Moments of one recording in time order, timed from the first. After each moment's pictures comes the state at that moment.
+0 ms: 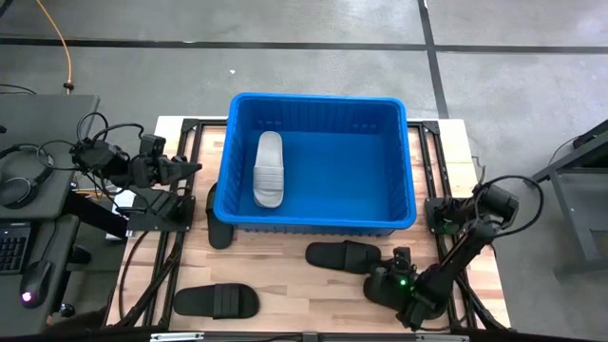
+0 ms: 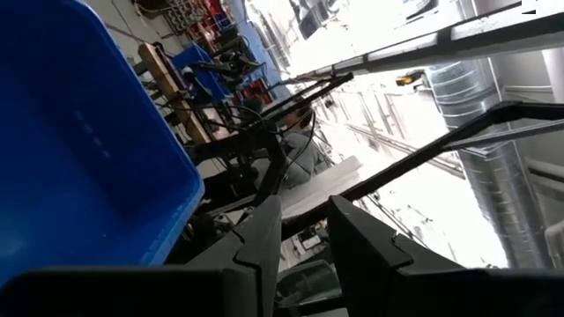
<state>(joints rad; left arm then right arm) -0.40 0.27 0.74 -0.29 -0.56 -0.97 1.01 1.80 0.93 -0.63 1.08 2.48</state>
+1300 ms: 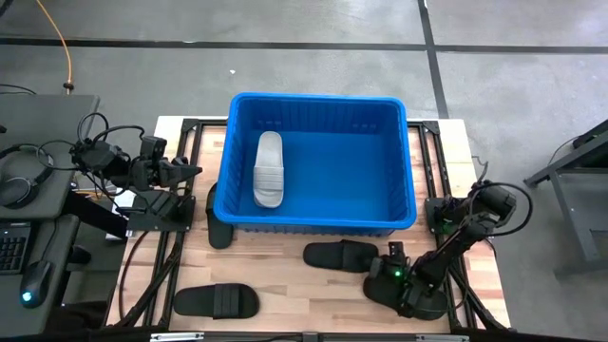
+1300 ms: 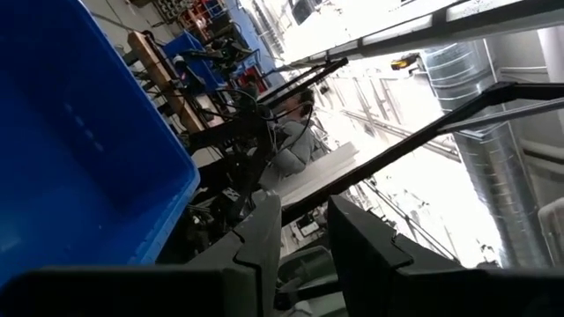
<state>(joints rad) -0.40 0.28 0.74 -0.29 -0.52 -0.95 0.94 1.79 0.71 -0.09 1.11 2.35</state>
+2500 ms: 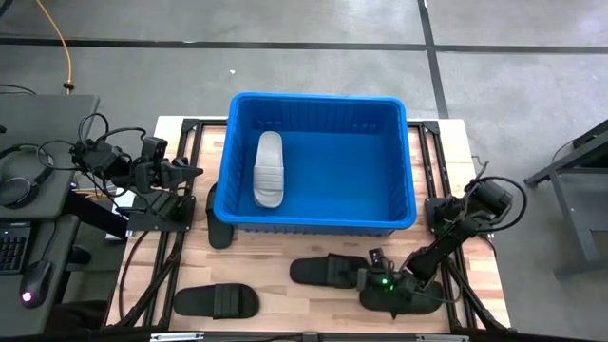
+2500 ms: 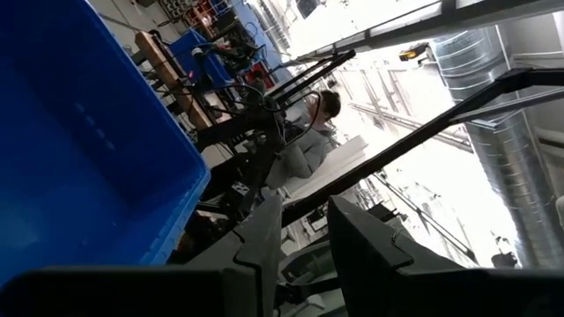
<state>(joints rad) -0.40 0.28 0.74 -0.32 -0.52 -0.93 0.85 1.79 0.75 0.45 0.93 1.85</state>
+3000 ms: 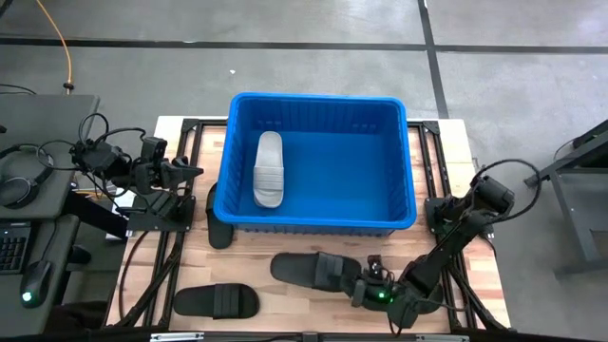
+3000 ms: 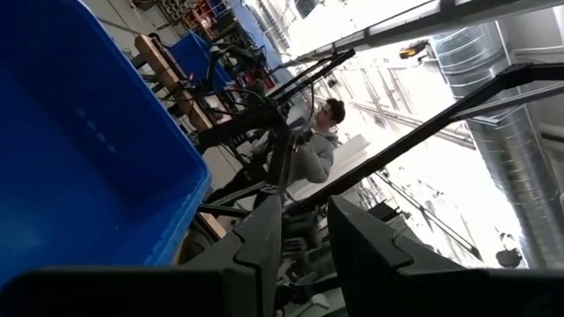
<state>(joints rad) -0.40 0.28 0.74 -0.32 -0.52 -0.91 0.86 1.76 1.05 0.40 1.13 1.51</state>
